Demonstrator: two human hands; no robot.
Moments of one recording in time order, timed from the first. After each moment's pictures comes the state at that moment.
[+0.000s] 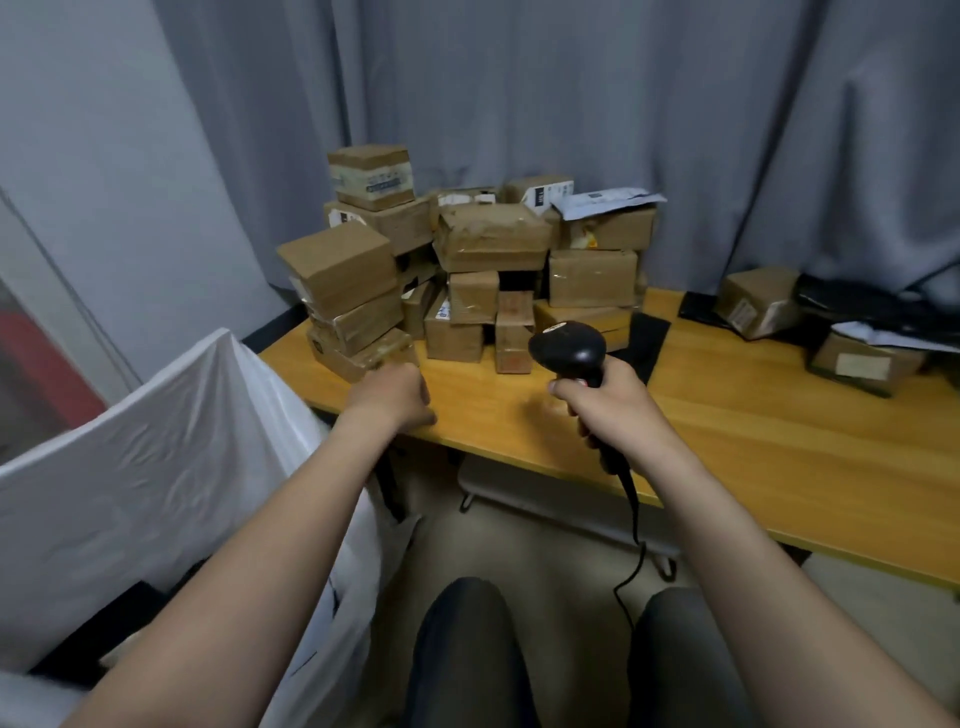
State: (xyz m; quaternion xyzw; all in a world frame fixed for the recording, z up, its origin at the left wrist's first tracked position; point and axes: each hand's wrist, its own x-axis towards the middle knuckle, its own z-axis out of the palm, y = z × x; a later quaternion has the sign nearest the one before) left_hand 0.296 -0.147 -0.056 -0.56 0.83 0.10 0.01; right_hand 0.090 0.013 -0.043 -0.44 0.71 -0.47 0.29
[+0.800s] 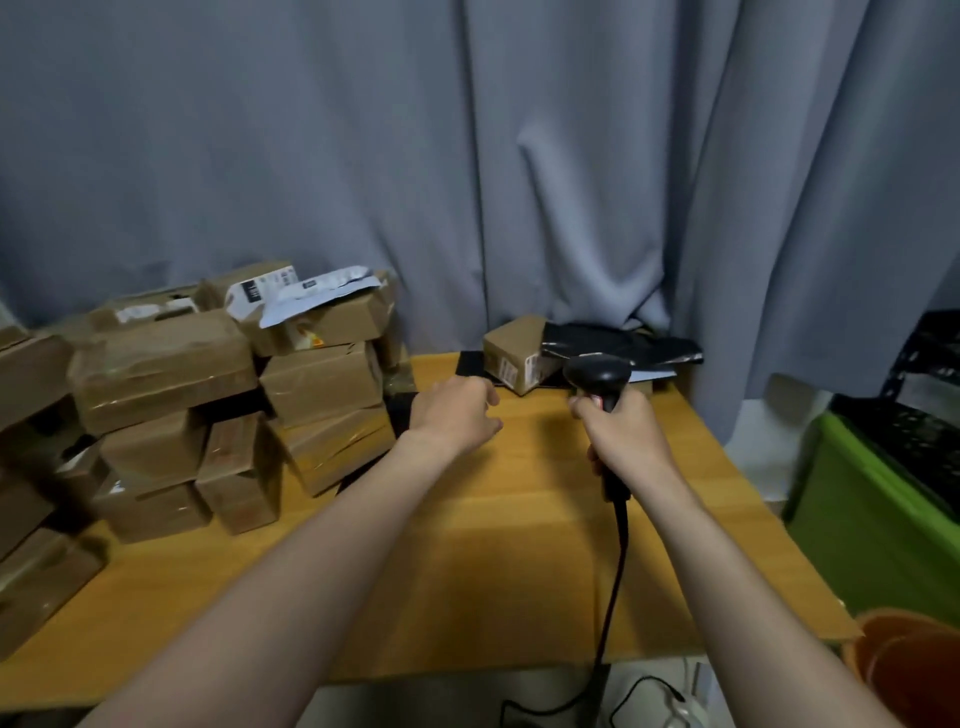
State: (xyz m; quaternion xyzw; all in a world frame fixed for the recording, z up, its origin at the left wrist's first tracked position) left_hand -0.122 -0.109 -0.045 -0.29 0.95 0.08 -0.07; right_hand -0.209 0.076 -0.048 -0.20 0.81 -0.54 0.11
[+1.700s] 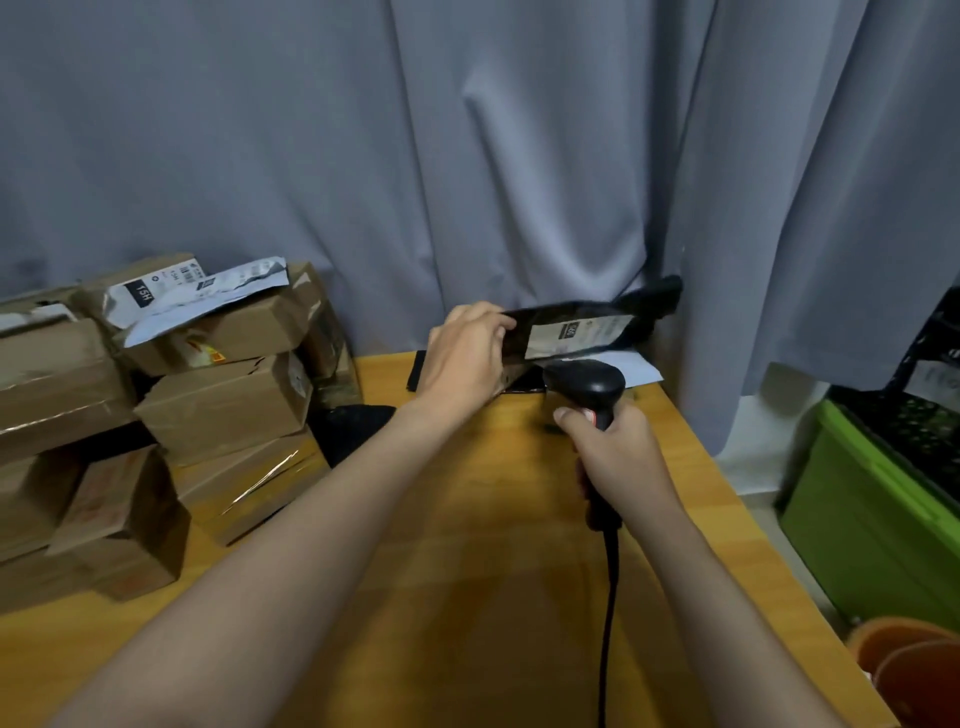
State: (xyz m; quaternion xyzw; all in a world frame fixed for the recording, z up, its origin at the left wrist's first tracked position) left_hand -0.253 -0.128 -0.054 -0.16 0.93 0.15 -0.30; right_hand -0.276 0.068 -0.079 -0.19 0.76 -0.60 0.15
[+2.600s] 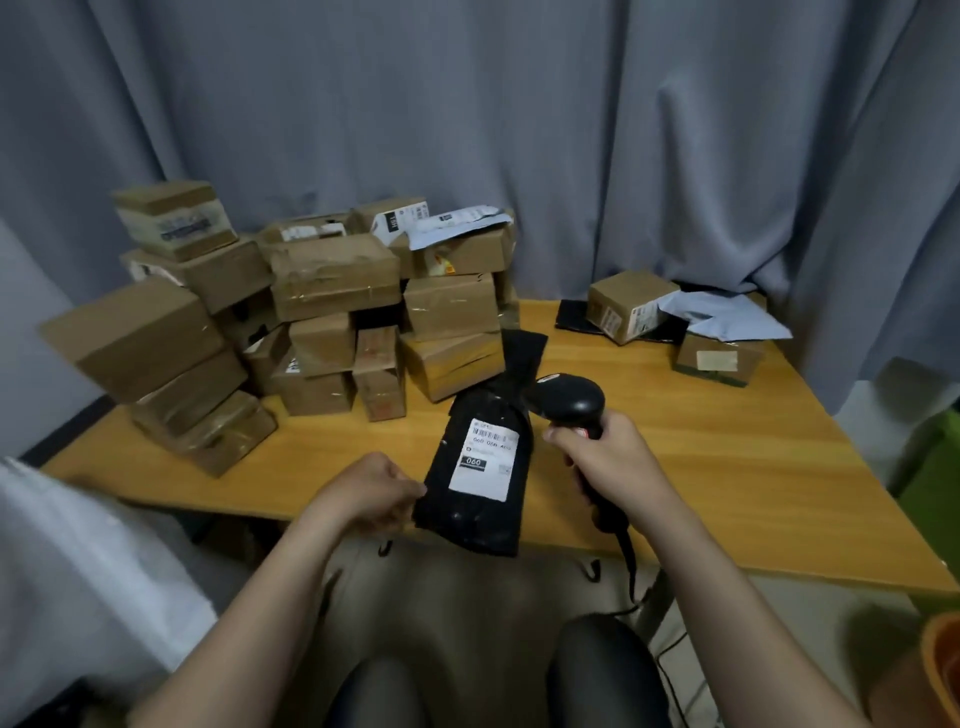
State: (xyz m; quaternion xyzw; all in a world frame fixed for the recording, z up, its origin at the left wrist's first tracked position) left_hand 0.162 -0.123 -0.103 -0.51 0.75 0.42 0.03; right_hand -0.045 0.064 -0.069 -0.32 0.73 -0.53 0.29
